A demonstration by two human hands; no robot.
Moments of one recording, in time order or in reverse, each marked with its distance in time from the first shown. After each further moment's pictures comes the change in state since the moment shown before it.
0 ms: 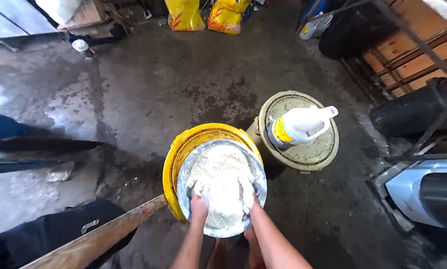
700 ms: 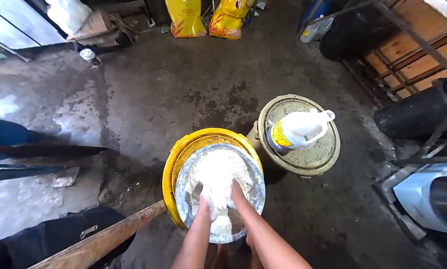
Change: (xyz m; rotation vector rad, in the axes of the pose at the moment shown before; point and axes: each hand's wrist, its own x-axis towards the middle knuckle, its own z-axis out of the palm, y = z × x) left_hand -0.016 0.063 0.023 -0.647 -0.152 -0.351; right_hand -0.030 -0.085 0.018 -0.667 -0.300 -0.318
